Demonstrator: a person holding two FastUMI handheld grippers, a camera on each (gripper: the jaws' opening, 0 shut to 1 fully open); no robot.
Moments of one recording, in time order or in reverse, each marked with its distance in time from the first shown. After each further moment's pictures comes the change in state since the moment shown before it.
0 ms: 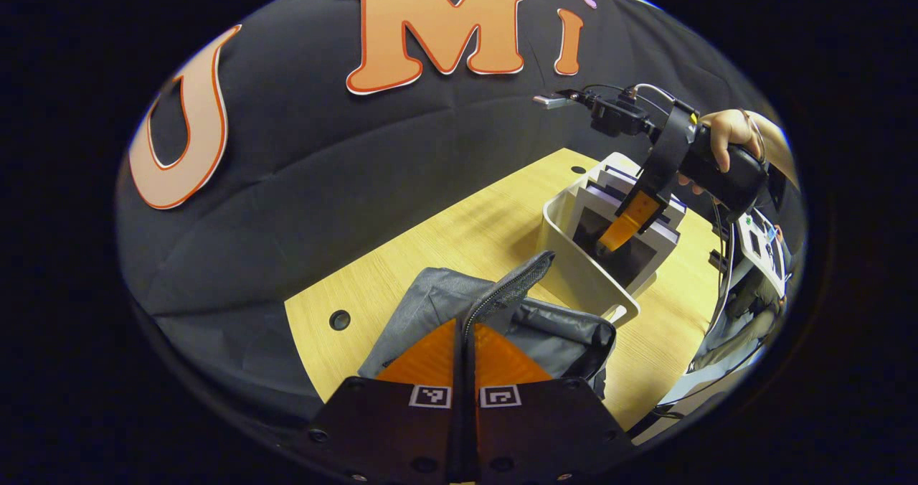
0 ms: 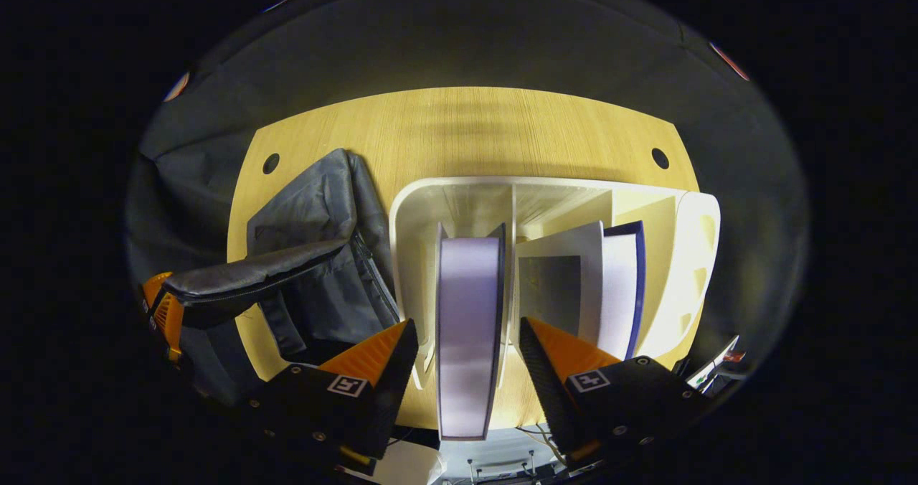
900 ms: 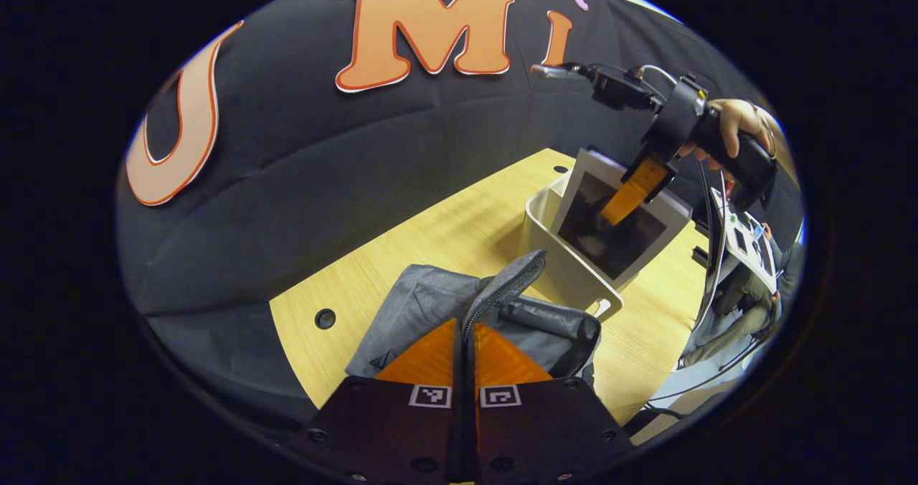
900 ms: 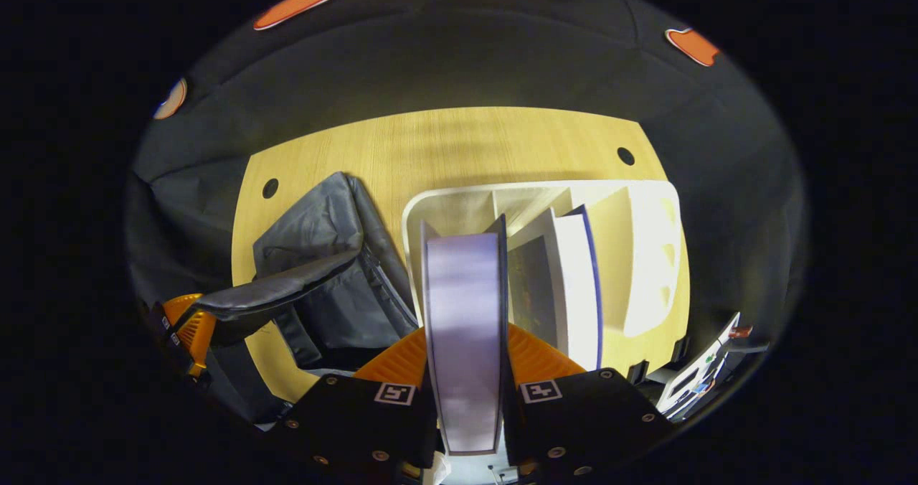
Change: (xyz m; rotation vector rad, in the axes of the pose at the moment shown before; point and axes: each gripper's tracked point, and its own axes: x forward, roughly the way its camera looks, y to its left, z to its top) left arm -0.005 -0.008 -0.008 0.009 -0.013 -0.083; right arm -0.067 0.006 -0.007 0.108 -0.112 -0.066
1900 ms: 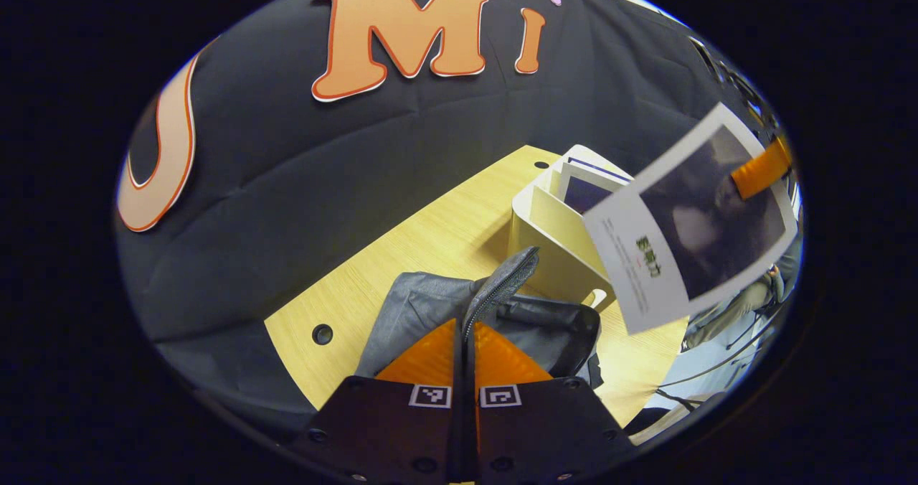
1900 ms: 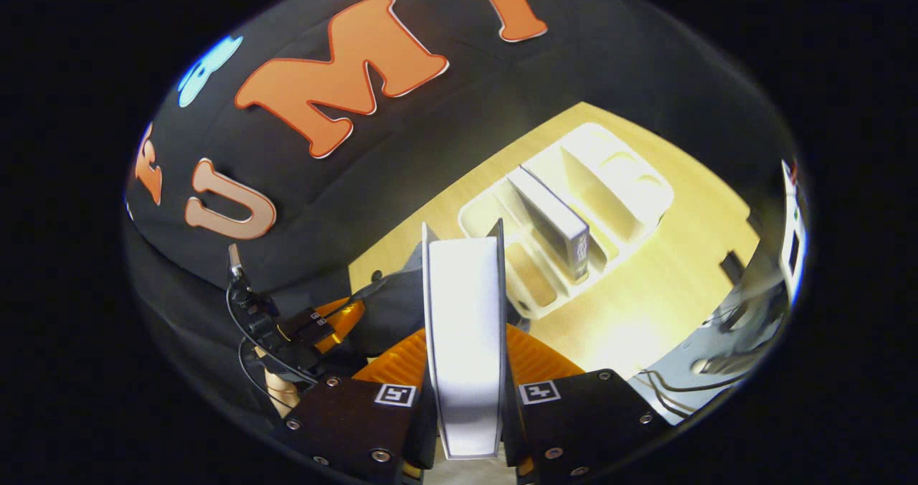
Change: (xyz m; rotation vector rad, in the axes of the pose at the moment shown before) left arm 0.002 0.004 0.006 0.089 -0.015 -0.055; right arm -0.126 0.039 -0.118 0.553 -0.356 0.399
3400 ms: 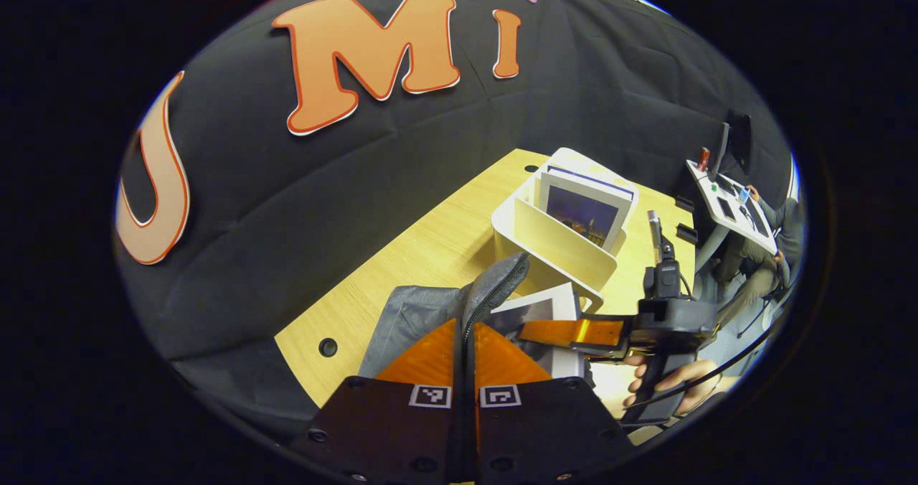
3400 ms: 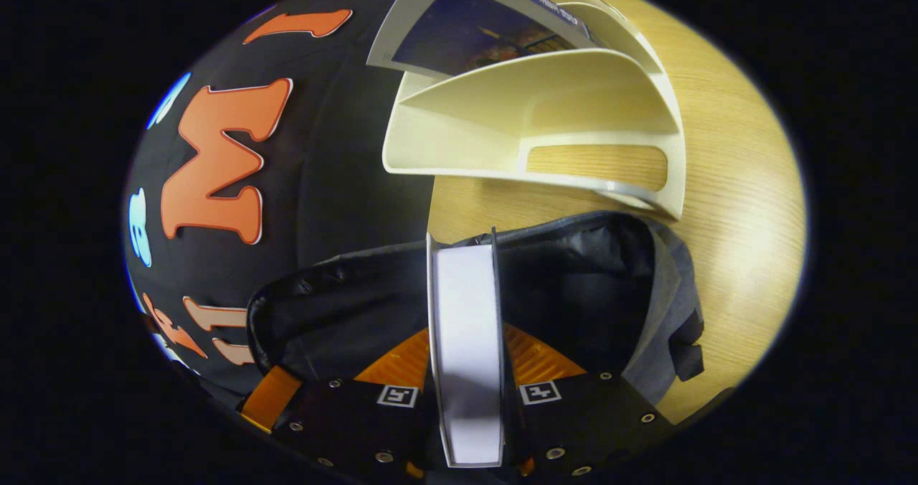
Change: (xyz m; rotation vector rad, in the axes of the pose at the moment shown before) left arm -0.012 -0.033 0.026 0.080 -0.006 0.027; right arm 0.261 0.031 -0.082 0.663 -0.138 0.259
